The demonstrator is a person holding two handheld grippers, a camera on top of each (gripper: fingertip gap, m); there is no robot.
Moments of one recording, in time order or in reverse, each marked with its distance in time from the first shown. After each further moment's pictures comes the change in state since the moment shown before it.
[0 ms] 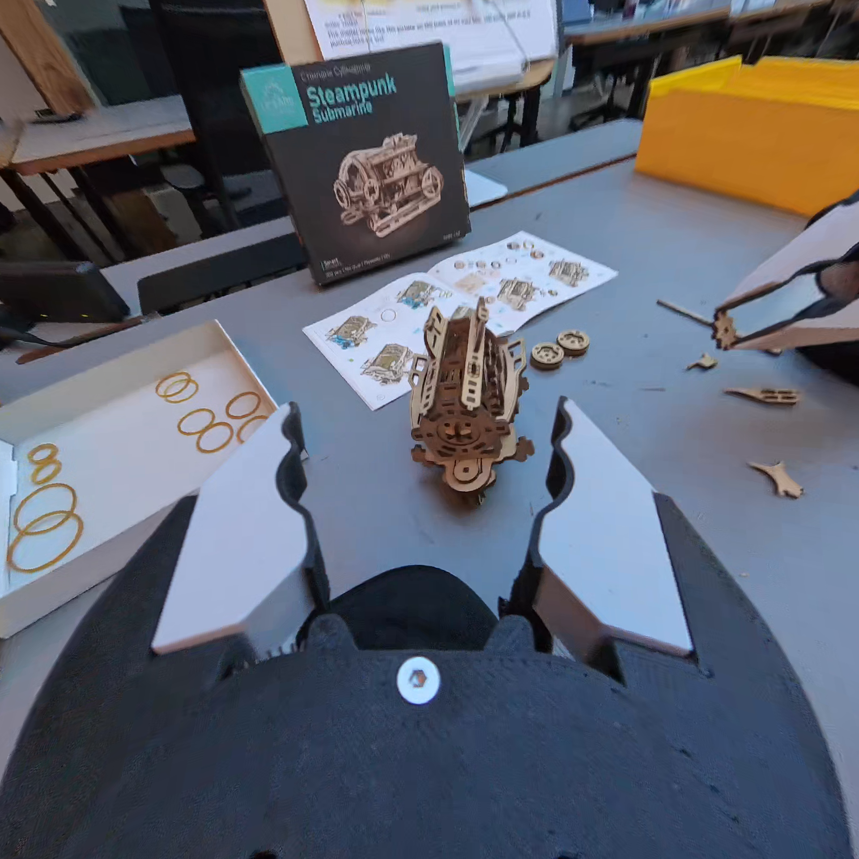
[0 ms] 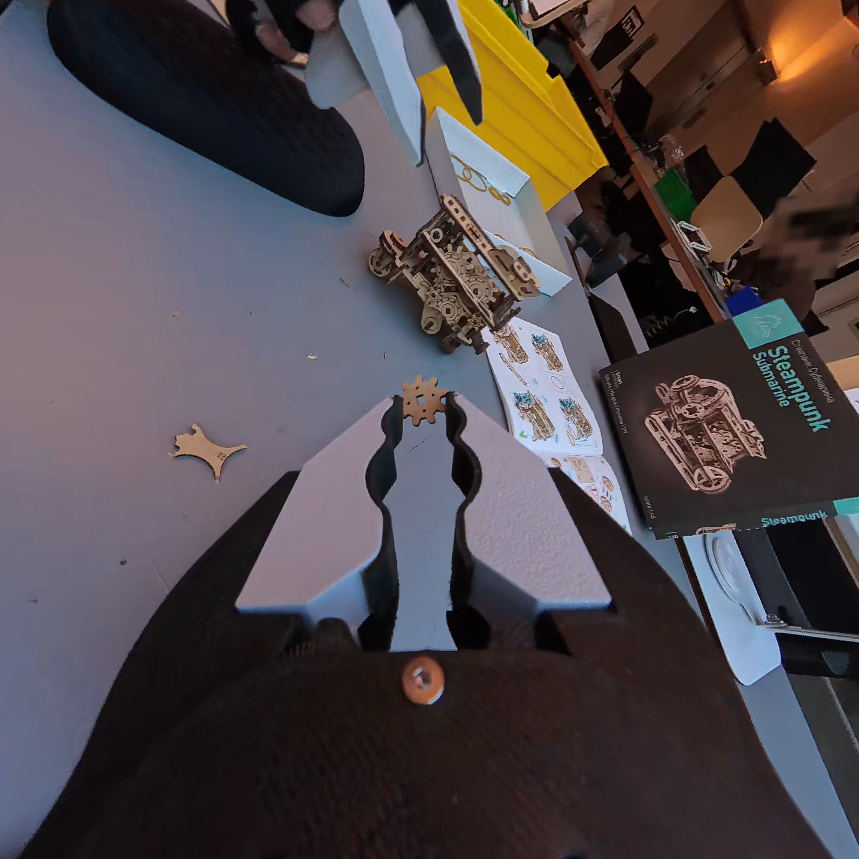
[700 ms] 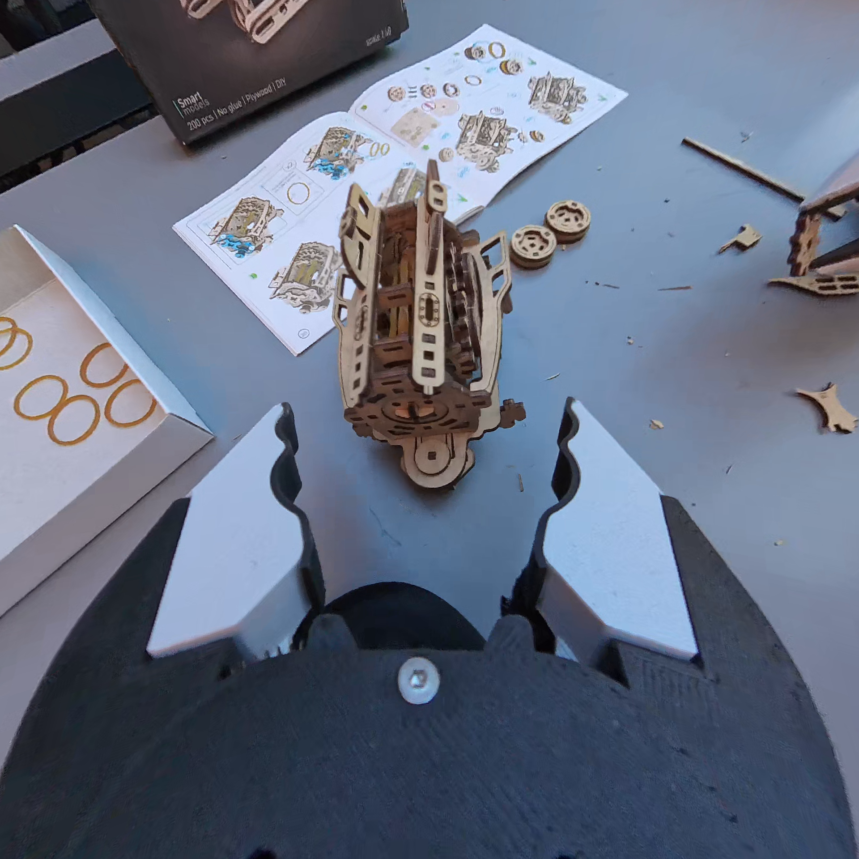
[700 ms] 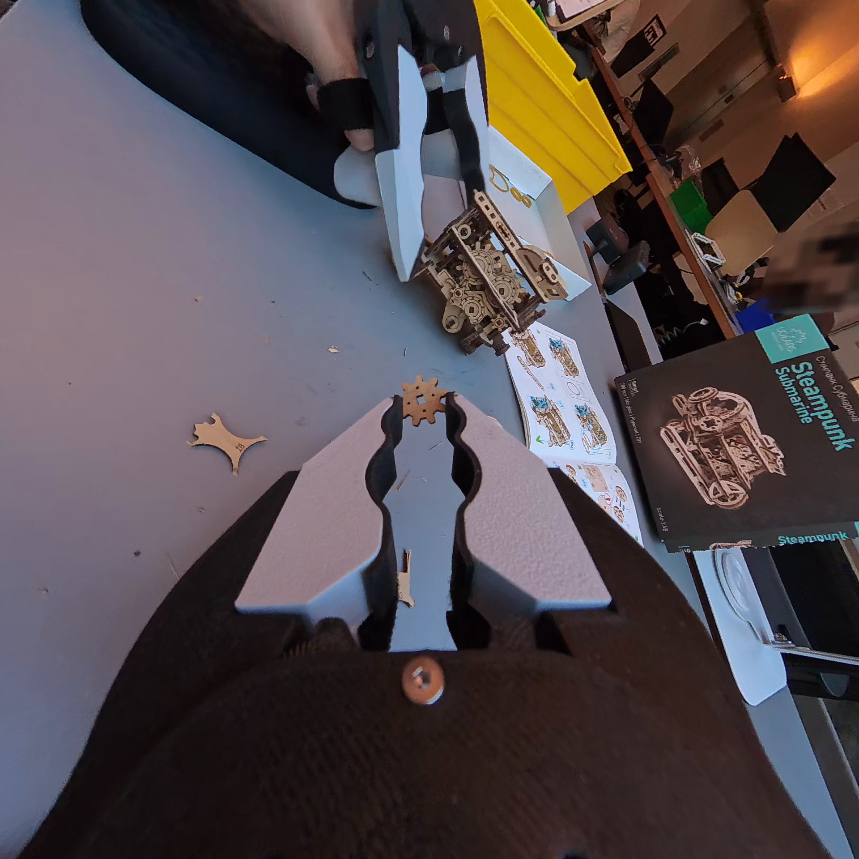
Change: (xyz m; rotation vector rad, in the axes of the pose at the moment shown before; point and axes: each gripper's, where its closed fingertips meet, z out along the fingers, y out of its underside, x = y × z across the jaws) left arm 0.024 0.052 0.048 -0.314 0.117 0.048; right arm -0.012 0.004 0.005 0.001 -0.028 -0.037
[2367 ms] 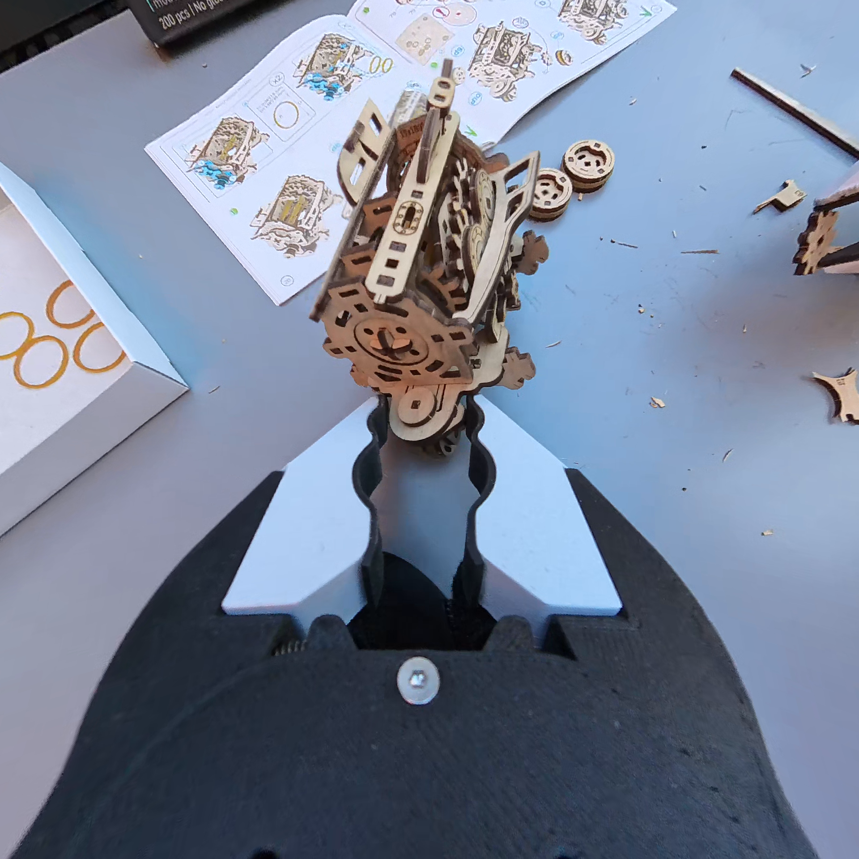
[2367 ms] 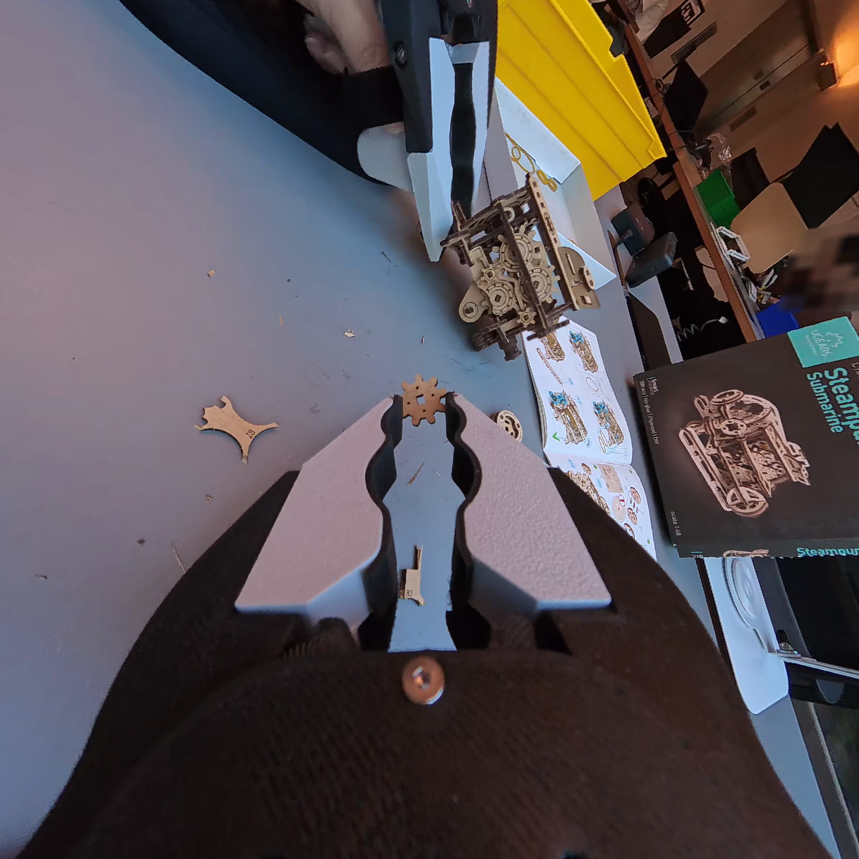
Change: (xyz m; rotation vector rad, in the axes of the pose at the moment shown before) left arm 0.007 0.018 0.000 -0.108 -0.029 -0.053; right arm -0.010 0.008 0.006 -0.036 -0.037 -0.032
